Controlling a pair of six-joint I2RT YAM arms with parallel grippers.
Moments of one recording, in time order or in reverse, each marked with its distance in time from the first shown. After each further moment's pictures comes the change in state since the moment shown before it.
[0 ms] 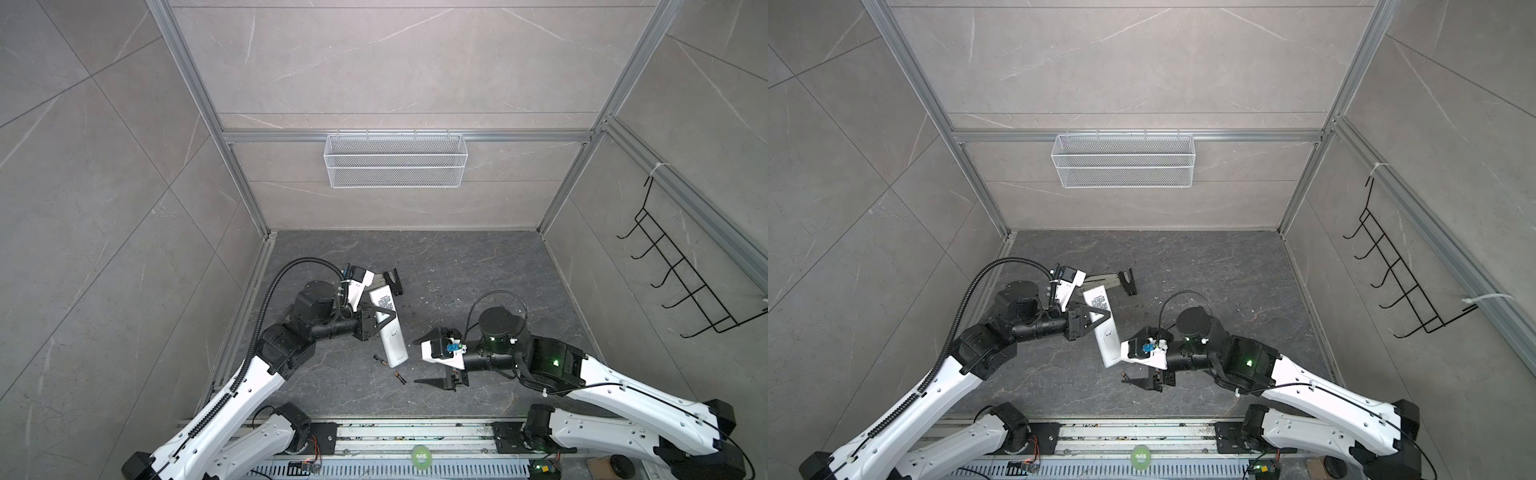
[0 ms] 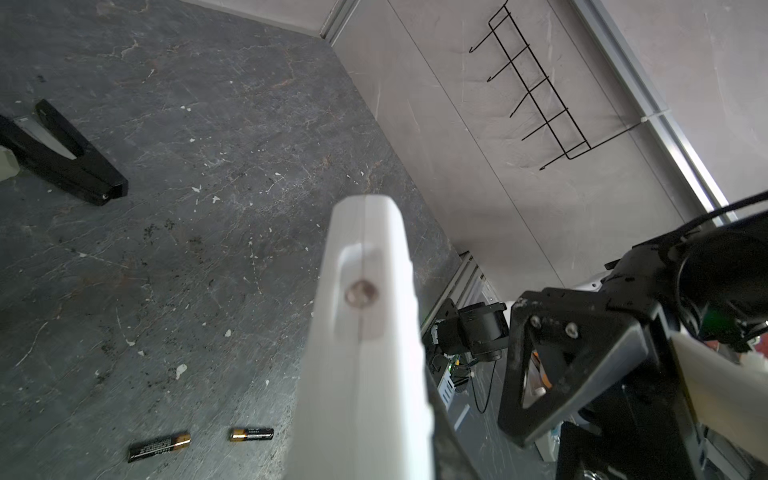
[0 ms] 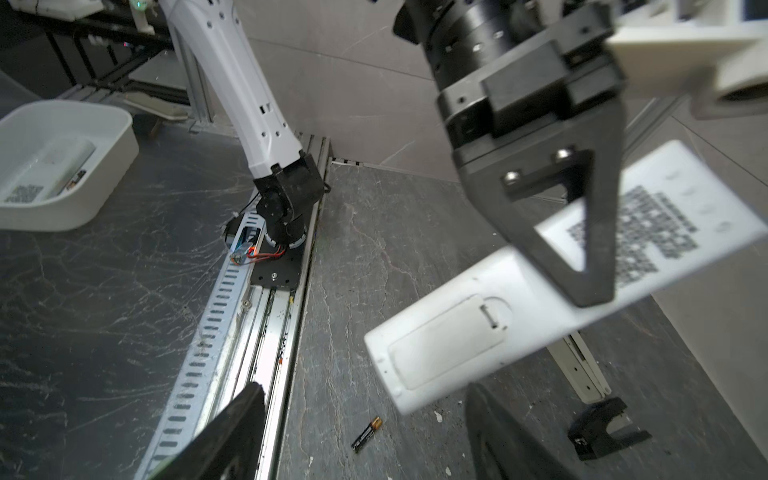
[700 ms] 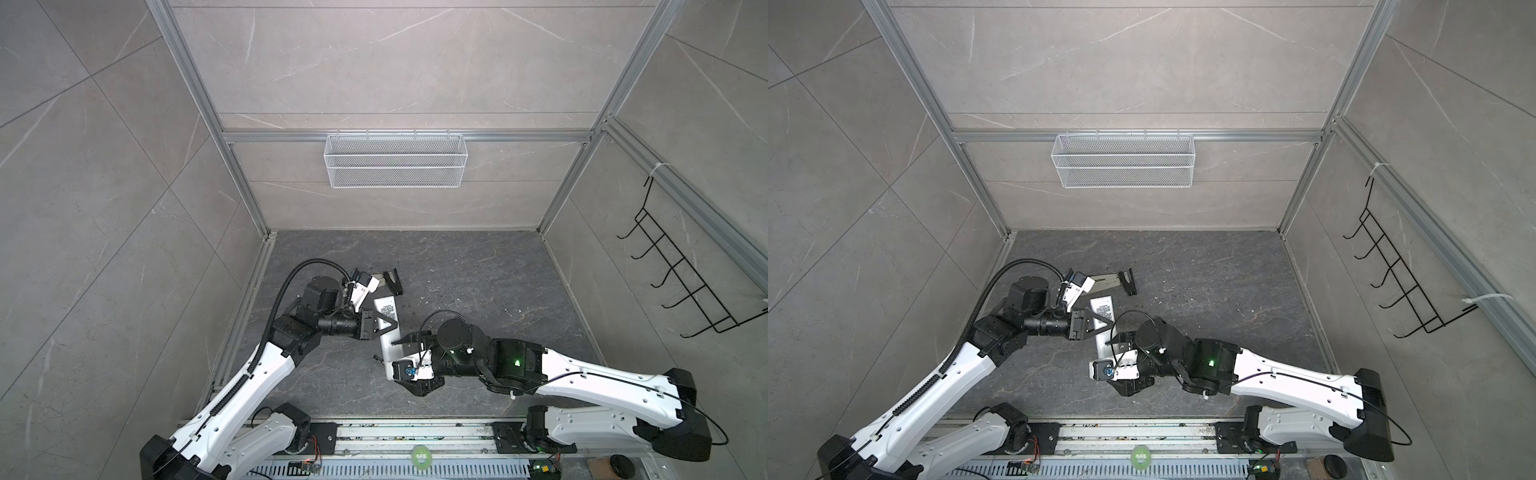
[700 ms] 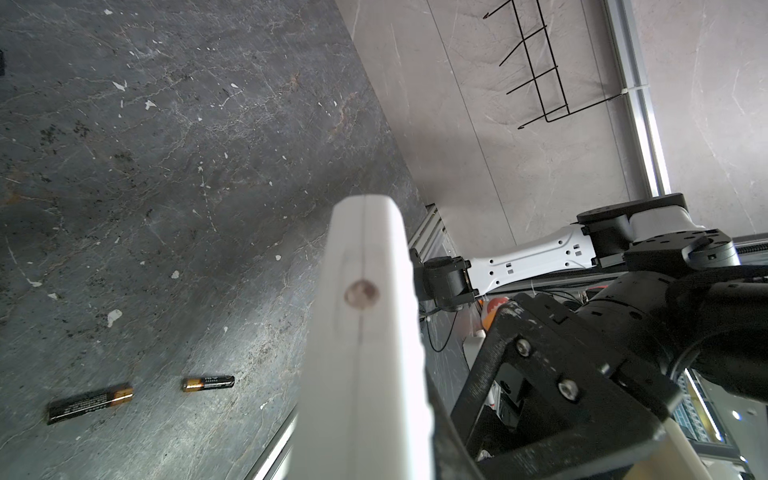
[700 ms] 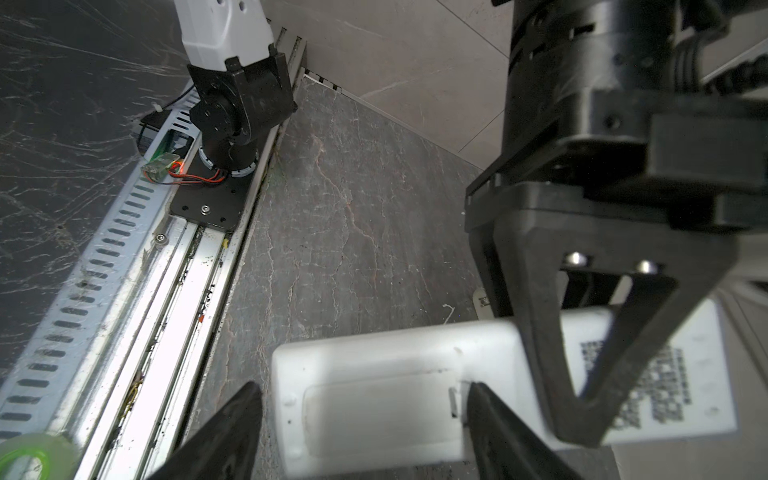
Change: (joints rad) left arm 0.068 0.095 -0.029 -0.035 0.249 -0.008; right arm 0.138 0.189 0.085 0.001 0.313 -0.208
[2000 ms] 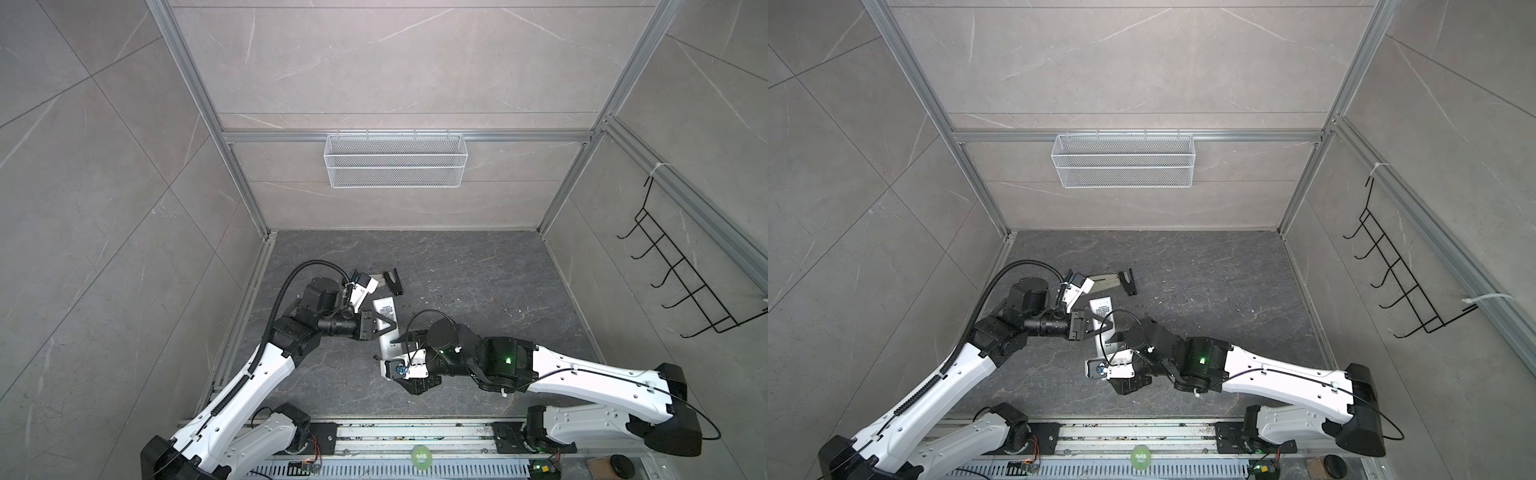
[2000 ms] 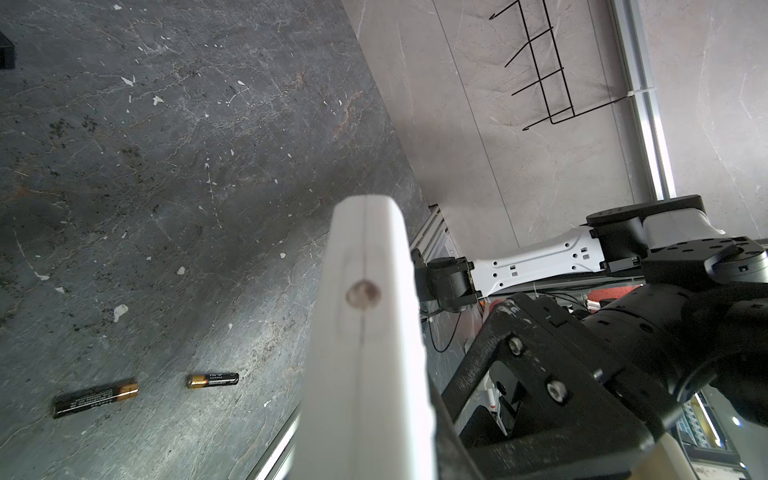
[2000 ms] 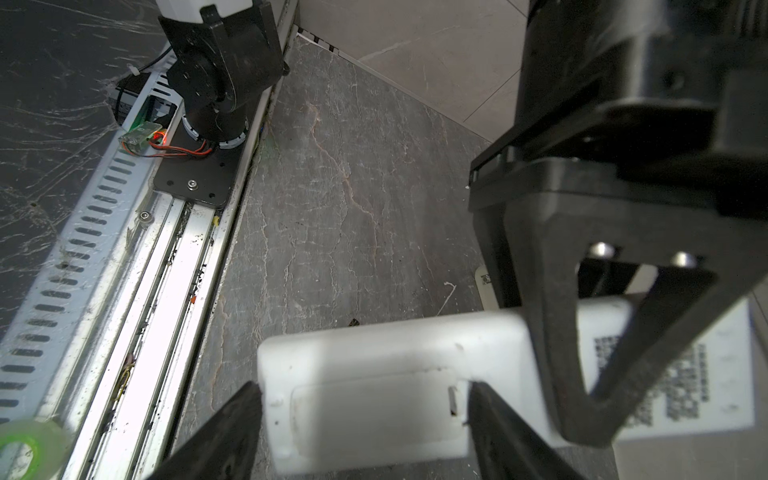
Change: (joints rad) left arm 0.005 -0.008 -0.020 0.007 -0.003 -0.016; right arm 0.010 0.056 0.045 -0.066 0.045 0.013
